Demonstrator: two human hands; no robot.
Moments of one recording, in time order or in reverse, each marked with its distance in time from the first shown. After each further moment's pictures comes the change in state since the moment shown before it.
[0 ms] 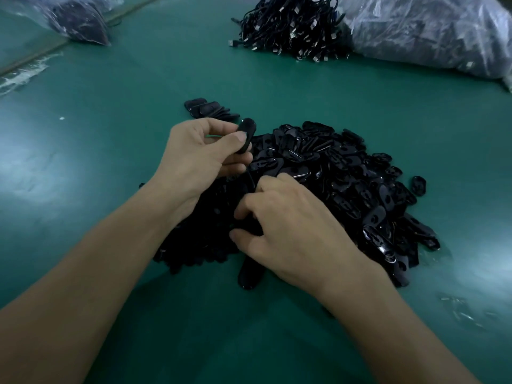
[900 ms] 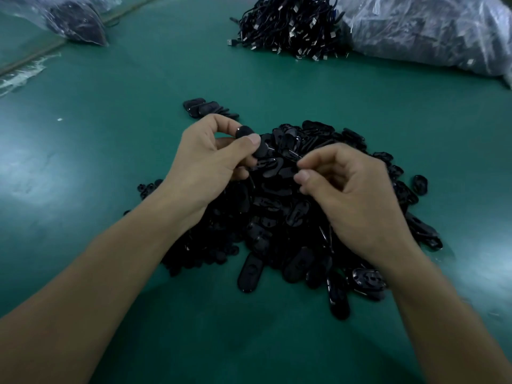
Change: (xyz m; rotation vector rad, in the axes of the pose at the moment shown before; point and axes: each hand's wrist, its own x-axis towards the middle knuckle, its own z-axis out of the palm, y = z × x) left_hand -0.011 0.001 0.008 0.033 -0.078 0.036; right_hand -0.009 0.055 -0.007 0.706 0.415 0.239
